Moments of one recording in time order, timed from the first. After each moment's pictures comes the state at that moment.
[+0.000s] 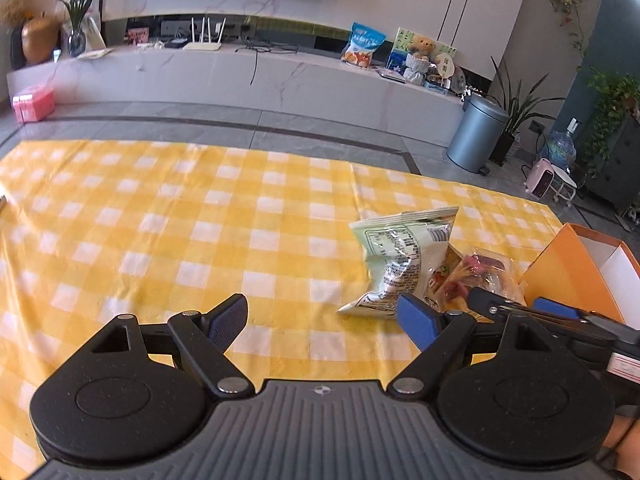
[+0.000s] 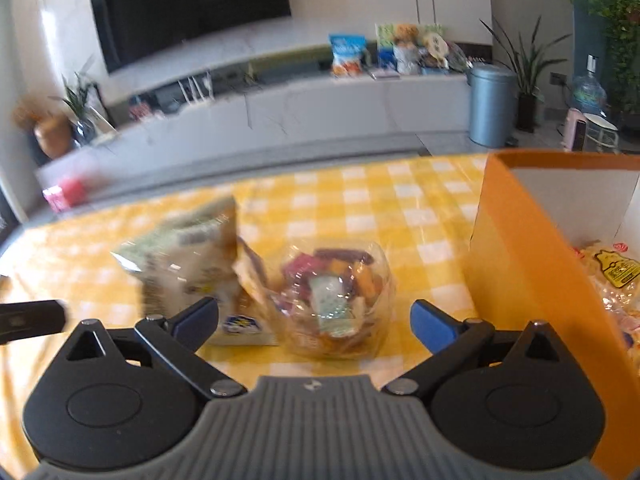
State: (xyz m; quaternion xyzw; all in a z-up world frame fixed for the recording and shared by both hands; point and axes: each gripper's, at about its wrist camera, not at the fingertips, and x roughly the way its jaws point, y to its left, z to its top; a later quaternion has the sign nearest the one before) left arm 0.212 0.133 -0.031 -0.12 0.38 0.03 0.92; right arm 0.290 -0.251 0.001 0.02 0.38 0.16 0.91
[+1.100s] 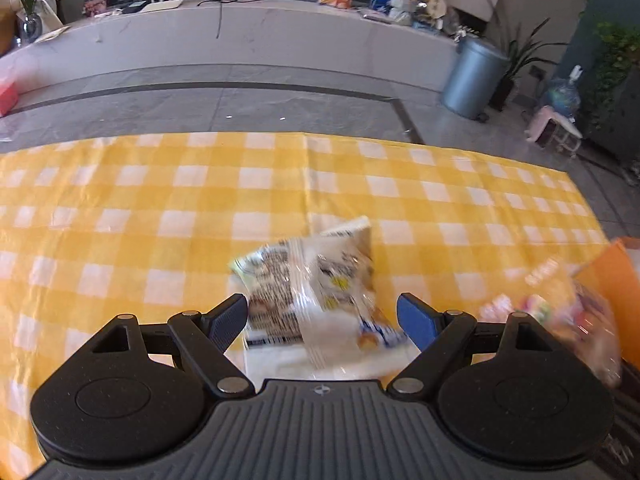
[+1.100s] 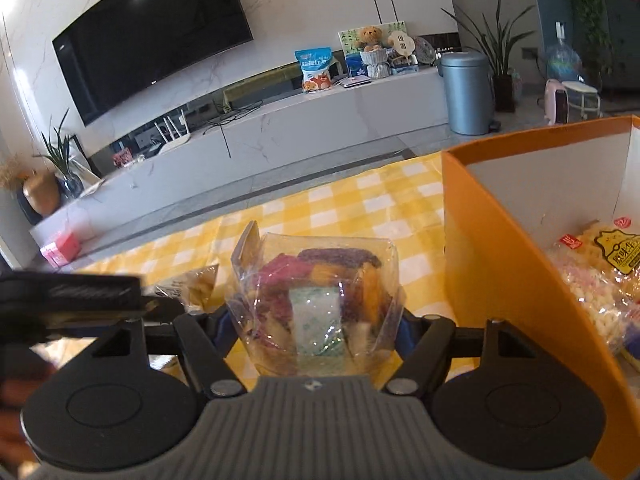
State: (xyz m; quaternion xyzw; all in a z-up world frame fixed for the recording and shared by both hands) left arm 0.340 0.100 -0.071 -0.09 0.46 0.01 0.88; right arm 0.322 -0.281 -0.009 0.10 0.36 0.14 0.92
